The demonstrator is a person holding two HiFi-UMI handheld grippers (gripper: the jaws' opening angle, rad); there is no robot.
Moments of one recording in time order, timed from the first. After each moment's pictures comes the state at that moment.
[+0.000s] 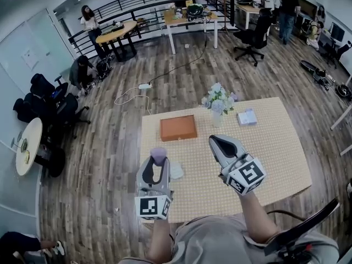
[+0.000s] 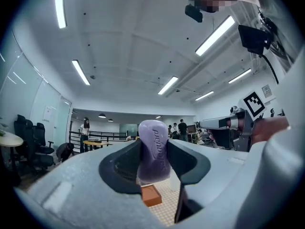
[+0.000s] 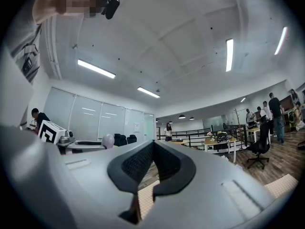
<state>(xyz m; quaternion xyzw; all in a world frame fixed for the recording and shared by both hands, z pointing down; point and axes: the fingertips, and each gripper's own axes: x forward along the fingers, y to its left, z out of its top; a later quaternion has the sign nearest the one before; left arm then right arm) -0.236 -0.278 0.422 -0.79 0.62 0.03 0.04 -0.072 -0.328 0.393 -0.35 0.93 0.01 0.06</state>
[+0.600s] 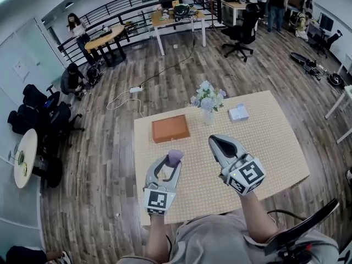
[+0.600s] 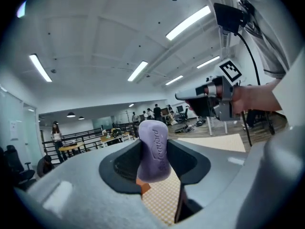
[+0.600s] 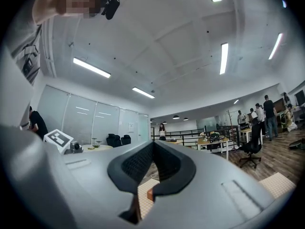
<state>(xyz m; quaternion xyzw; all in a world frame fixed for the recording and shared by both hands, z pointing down) -0.161 -0.298 0.485 -0.87 0.47 -0.12 0.08 -0.036 -0.323 0.398 -0.39 0.92 0.00 0.06</state>
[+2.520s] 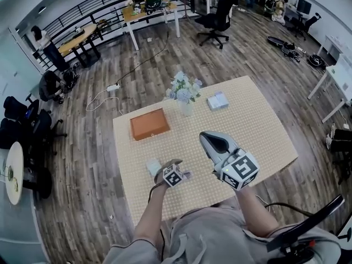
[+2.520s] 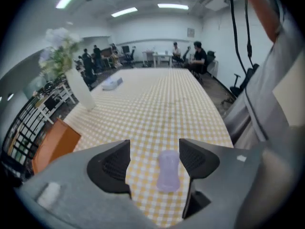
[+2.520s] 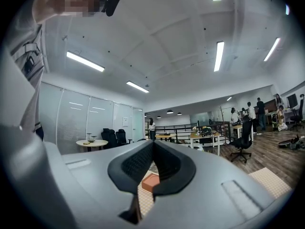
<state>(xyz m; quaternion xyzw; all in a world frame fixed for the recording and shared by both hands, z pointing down) -0.059 -0.294 0.830 -0.87 0.13 -0.47 -0.05 0.001 -0.312 0.421 -0.42 0.91 -0.02 0.03</state>
